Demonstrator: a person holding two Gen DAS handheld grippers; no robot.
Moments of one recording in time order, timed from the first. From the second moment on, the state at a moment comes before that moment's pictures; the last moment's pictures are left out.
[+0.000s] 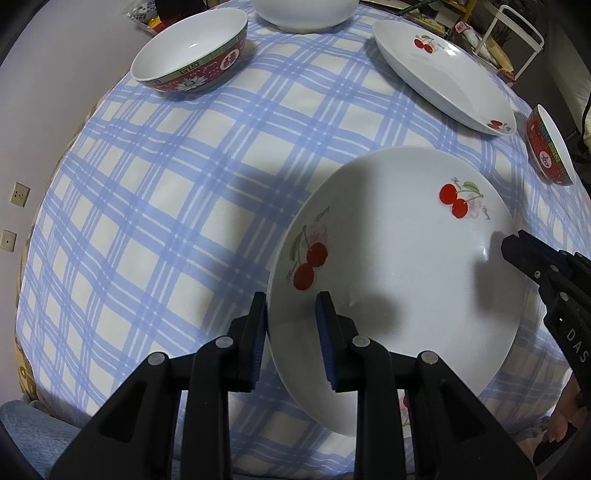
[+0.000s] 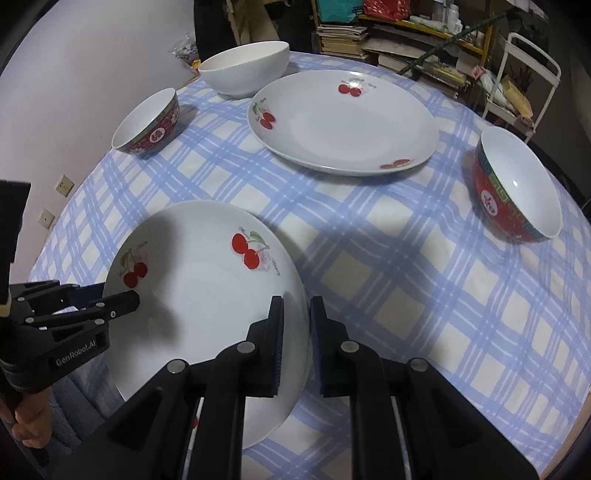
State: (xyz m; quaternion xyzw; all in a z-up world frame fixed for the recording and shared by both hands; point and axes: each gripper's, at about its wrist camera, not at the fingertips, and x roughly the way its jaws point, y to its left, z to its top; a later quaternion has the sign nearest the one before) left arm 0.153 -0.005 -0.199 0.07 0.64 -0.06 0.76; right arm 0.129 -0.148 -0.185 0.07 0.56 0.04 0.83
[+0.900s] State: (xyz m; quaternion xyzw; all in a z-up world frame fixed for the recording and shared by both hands) left arm 0.249 -0.040 -0.113 0.09 0.53 -0.04 0.85; right arm 0.218 -0.240 -0.107 0.04 0.46 -0.01 0.88
